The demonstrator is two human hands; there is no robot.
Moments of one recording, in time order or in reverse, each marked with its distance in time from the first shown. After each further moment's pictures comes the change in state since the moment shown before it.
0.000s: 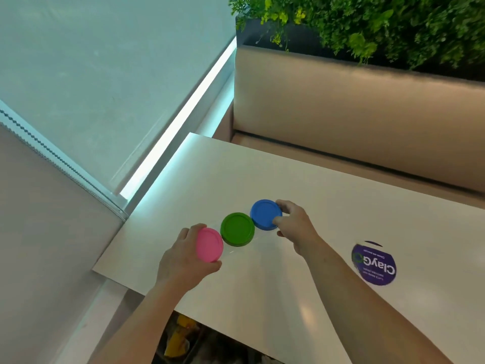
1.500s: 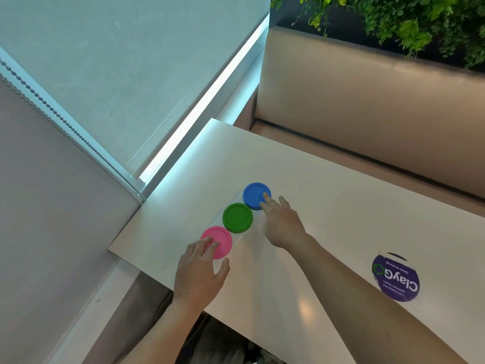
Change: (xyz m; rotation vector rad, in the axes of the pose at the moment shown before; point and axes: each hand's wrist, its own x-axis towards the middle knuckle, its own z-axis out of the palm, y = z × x) left_hand -0.010 -0.046 0.052 0.144 0.164 0.084; right_hand 0.033 -0.005 0.071 -1.091 -0.284 -0.352
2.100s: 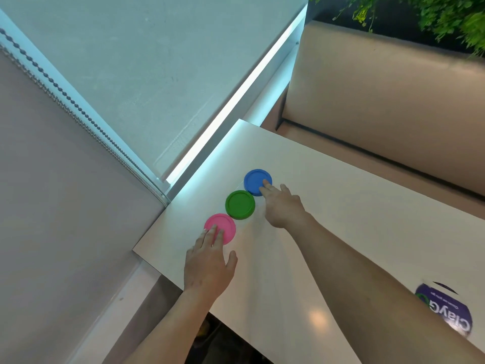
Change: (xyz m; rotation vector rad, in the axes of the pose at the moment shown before) left_hand 0.046 -0.020 -0.026 0.137 -0.151 -0.195; right_hand 0.086 -0.057 -0.025 -0.145 -0.122 -0.055
